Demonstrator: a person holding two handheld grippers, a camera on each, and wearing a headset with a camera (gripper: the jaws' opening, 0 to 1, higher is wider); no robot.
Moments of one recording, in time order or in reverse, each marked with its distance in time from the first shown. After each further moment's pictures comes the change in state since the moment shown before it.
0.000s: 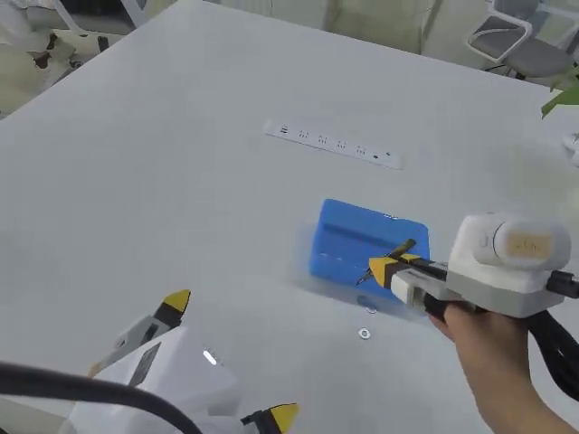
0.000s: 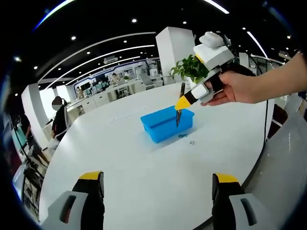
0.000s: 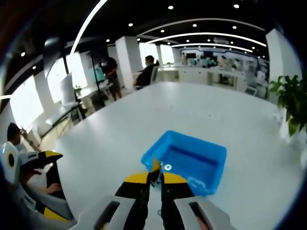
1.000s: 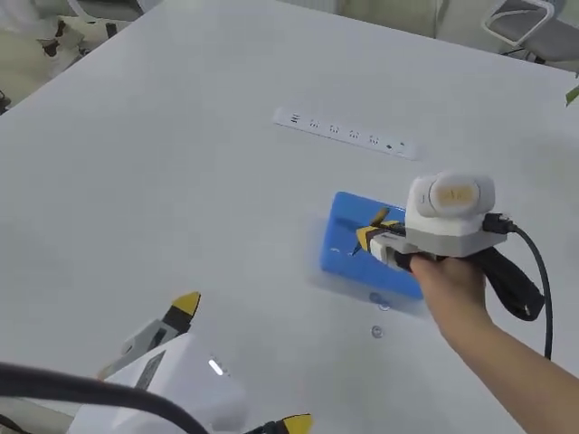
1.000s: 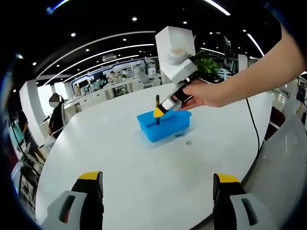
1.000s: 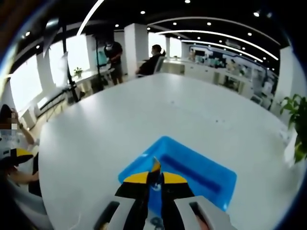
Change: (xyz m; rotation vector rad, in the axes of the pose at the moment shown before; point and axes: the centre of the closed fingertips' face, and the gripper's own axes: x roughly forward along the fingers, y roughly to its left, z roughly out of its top) left arm 0.003 -0.005 -0.001 -0.023 0.007 -0.032; right arm 0.077 -0.027 0.022 -0.137 0.075 -0.022
